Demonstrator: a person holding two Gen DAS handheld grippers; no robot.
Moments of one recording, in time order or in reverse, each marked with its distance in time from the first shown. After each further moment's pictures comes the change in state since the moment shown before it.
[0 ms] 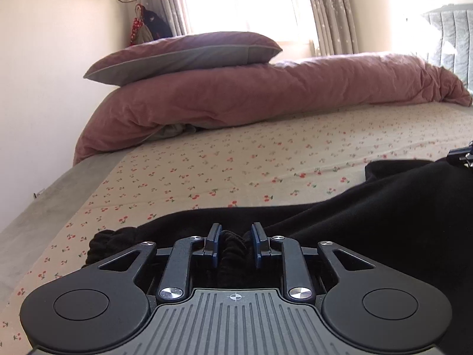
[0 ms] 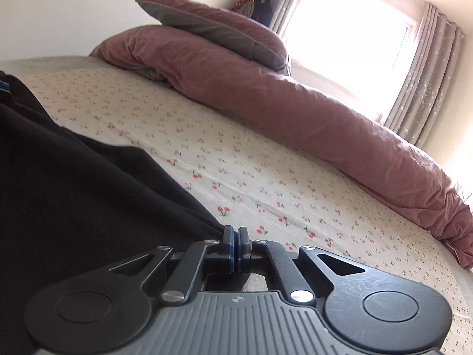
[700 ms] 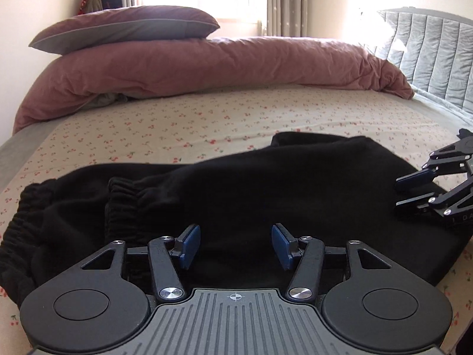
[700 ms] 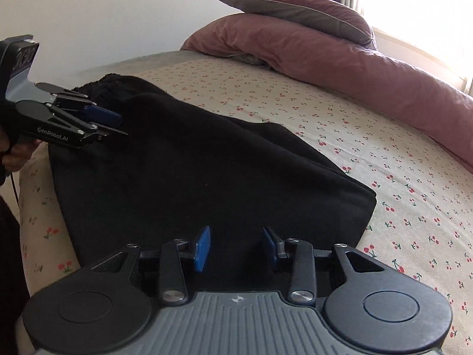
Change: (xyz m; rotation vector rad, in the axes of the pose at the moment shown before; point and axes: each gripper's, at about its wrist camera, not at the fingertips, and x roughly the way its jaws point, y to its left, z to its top) left arm -0.036 -0.032 -0.023 -0.025 0.076 -0.298; right arm -0.093 0.030 -0.021 0.006 0.060 0.461
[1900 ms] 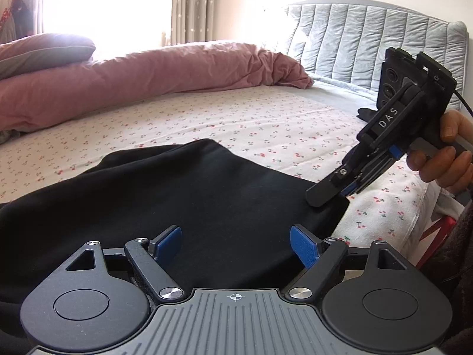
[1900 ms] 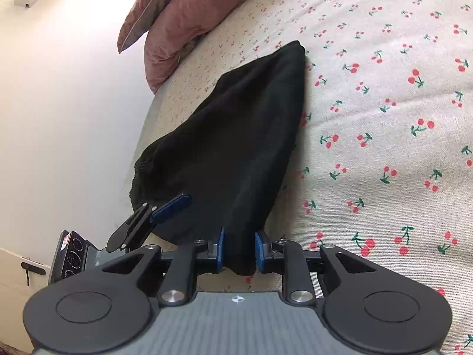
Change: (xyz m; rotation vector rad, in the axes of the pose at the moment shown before) left arm -0.015 -0.144 0.008 0.145 -0.052 -0.344; right arm -0.047 -0.082 -0.040 0.961 0.152 0.456
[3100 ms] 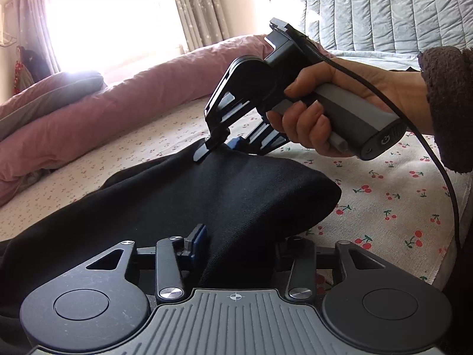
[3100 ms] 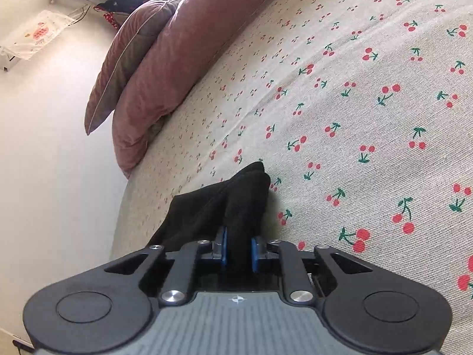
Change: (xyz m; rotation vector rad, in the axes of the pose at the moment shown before) left arm 0.051 -0.064 -0.006 0.170 0.015 0.285; right arm 0.051 -0.045 0.092 0.121 -0.302 -0.142
